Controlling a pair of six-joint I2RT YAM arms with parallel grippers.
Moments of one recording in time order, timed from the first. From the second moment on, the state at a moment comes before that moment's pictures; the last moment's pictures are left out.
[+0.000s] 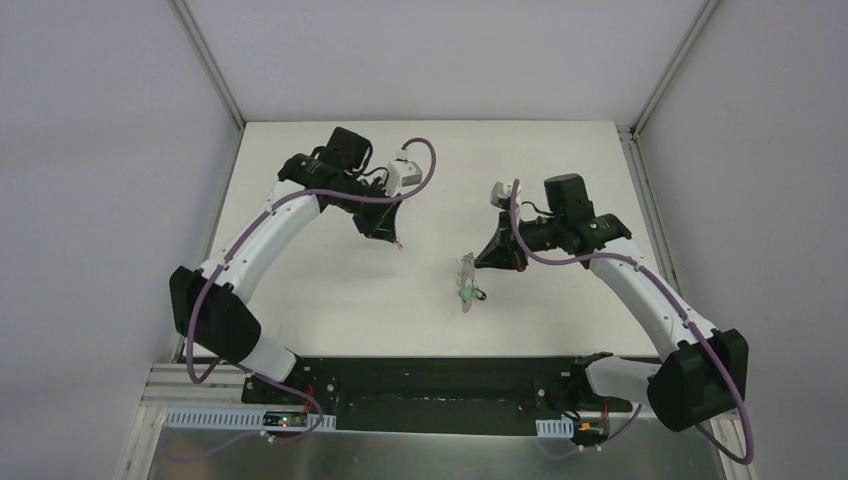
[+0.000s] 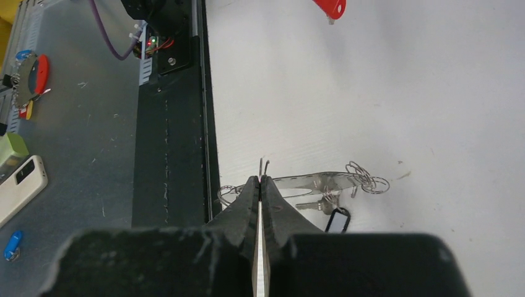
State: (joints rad) left arm -0.44 1.54 1.47 -1.01 0.57 0.39; right arm 0.36 1.22 1.00 -0.64 -1.07 -0.45
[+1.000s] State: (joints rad) left arm -0.74 1.32 1.47 -0.89 0.66 0.52; right arm 0.51 1.23 0.96 -0.29 -1.26 -0.23
